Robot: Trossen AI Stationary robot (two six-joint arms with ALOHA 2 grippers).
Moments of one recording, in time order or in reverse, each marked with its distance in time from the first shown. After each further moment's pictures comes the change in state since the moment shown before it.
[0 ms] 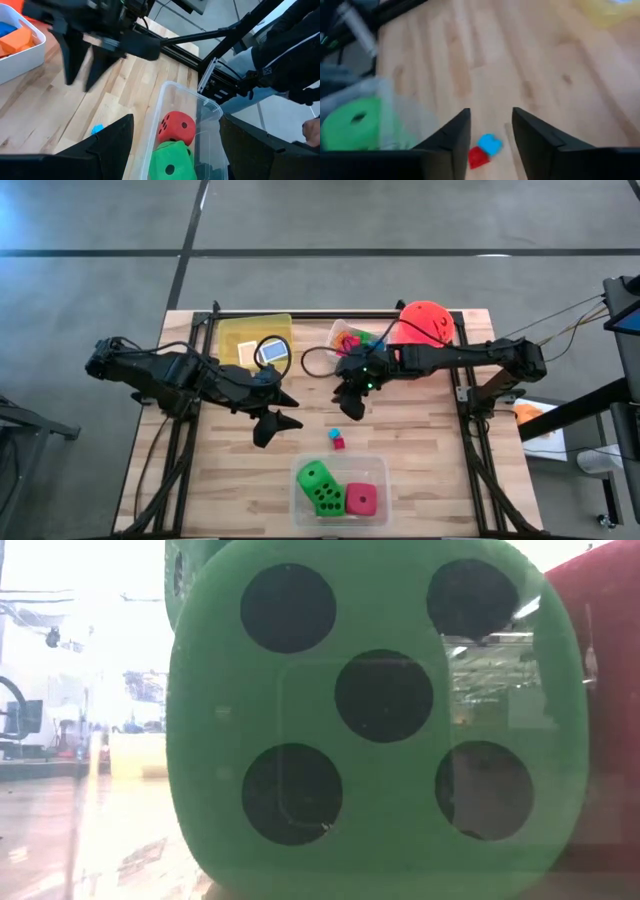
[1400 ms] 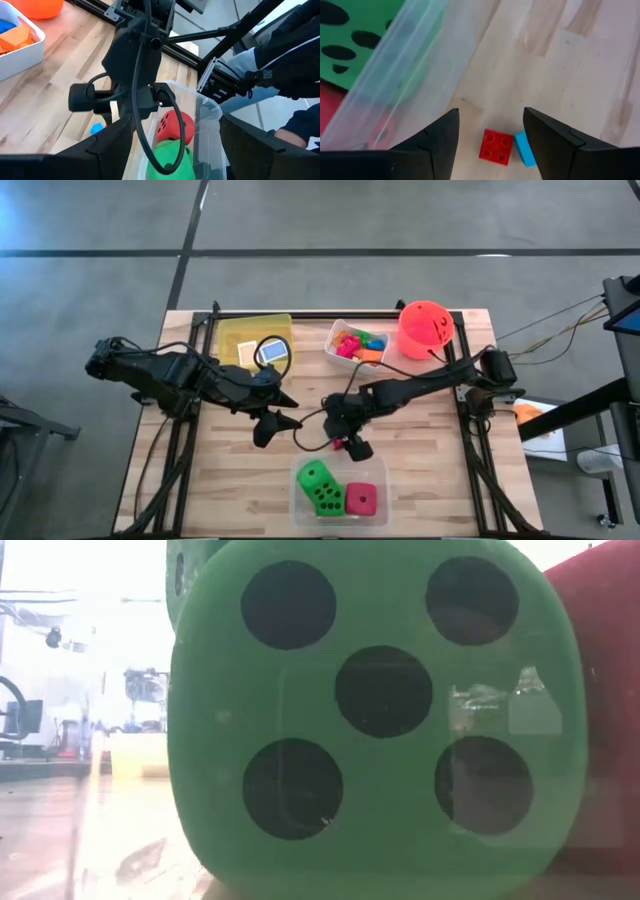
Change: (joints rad) left arm -0.001 0.000 -0.001 -0.003 0.004 -0.011; right arm 0.180 0.270 -0.005 0.056 -0.092 -0.586
